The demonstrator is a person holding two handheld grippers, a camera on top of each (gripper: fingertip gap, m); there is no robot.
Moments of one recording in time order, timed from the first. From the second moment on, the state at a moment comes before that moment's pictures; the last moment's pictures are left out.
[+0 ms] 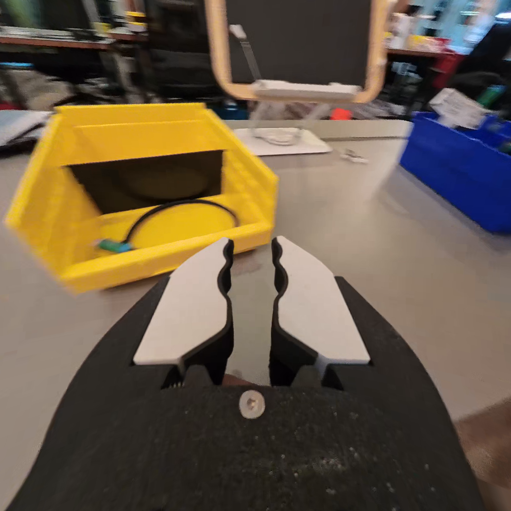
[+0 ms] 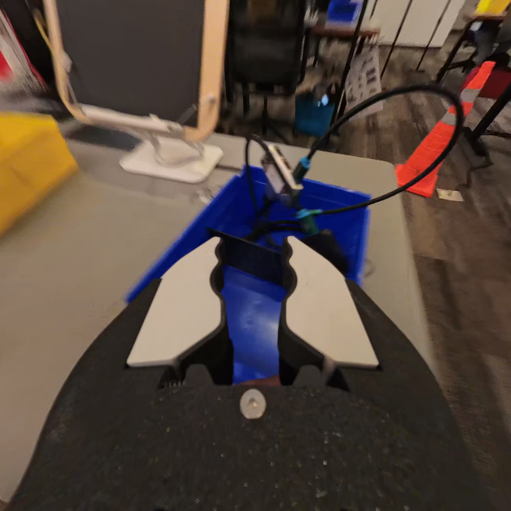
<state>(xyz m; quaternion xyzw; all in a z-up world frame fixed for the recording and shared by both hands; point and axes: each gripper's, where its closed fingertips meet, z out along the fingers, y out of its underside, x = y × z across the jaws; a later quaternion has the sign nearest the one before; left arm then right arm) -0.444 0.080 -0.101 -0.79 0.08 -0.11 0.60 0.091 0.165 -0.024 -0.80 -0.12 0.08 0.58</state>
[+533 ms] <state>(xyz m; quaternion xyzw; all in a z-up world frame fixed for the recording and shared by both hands) -0.522 0.084 -0.154 -0.86 -0.01 0.03 0.51 0.046 0.119 -0.126 -0.79 -0.01 0.07 0.61</state>
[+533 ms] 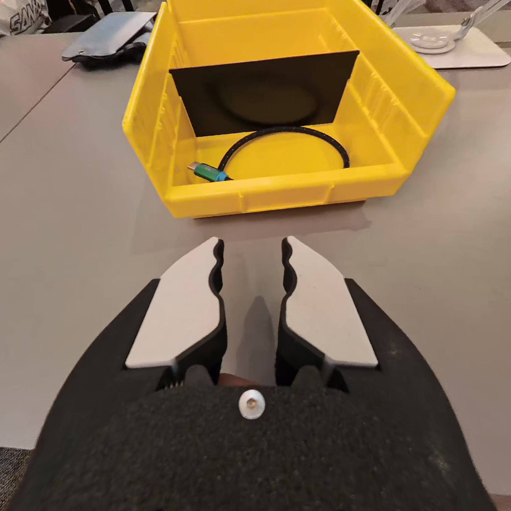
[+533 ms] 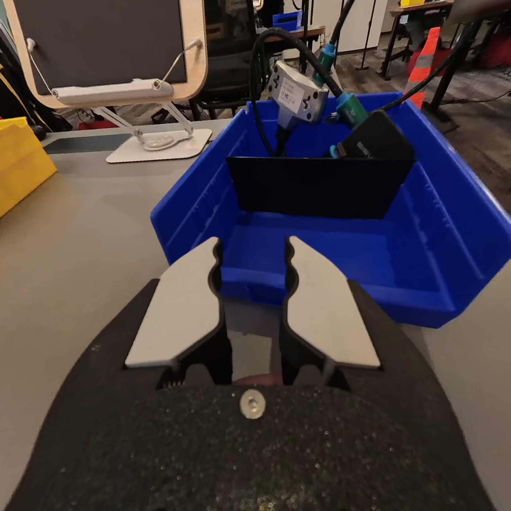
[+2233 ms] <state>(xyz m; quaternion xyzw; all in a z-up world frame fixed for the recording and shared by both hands) -0.141 0.098 -0.111 -0.76 0.32 -0.20 0.53 0.070 0.078 -0.078 -0.80 0.04 0.00 0.60</state>
